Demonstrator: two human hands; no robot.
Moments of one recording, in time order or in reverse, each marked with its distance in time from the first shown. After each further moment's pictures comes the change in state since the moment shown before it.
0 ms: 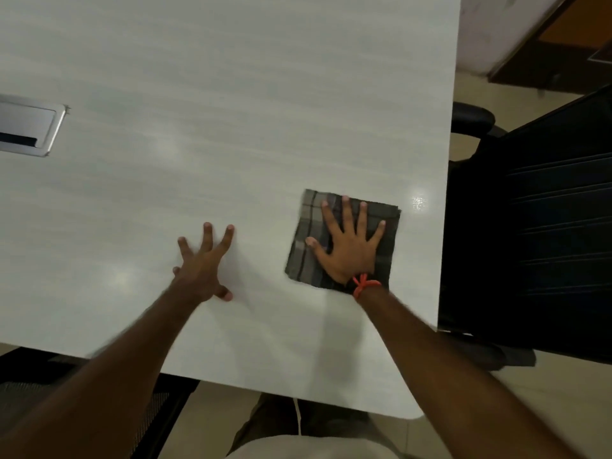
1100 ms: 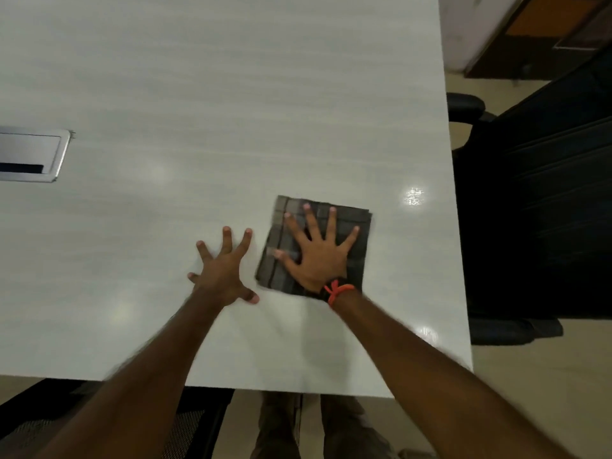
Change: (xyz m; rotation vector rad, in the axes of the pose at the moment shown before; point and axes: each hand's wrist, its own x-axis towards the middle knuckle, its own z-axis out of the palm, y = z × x) left_hand 0.002 -0.013 0.000 0.035 0.057 0.103; right_hand -0.024 -0.103 0.019 -0.031 -0.019 -0.002
